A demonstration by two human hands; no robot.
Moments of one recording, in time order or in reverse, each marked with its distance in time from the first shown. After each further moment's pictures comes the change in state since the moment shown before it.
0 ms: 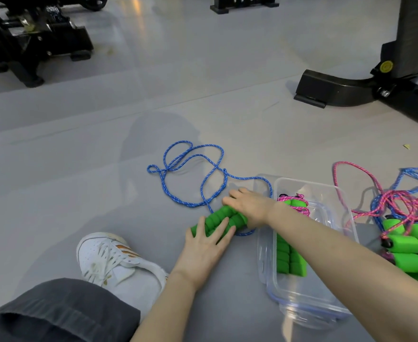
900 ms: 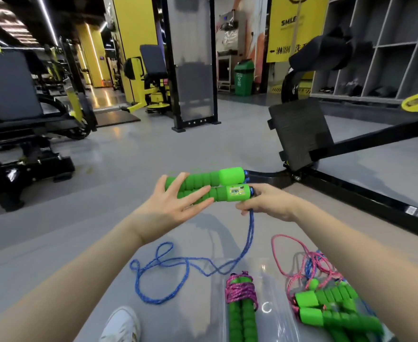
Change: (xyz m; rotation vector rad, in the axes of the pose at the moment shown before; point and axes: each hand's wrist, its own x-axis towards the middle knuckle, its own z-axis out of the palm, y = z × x) left_hand 0.058 -0.092 -0.276 0.660 0.930 0.400; right_hand -0.198 0.085 -0.165 1.349 0.616 0.201
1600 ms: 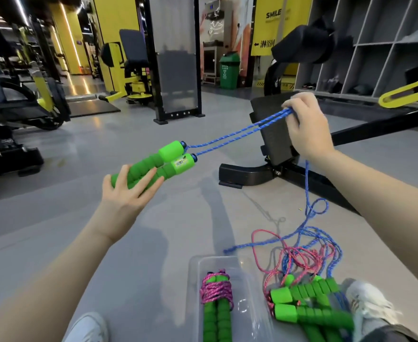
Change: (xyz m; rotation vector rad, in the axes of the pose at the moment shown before) left_hand -0.010 0.012 0.047 -0.011 -0.058 -0.416; right_hand -0.021 -0.055 -0.127 -0.926 1.014 -0.523
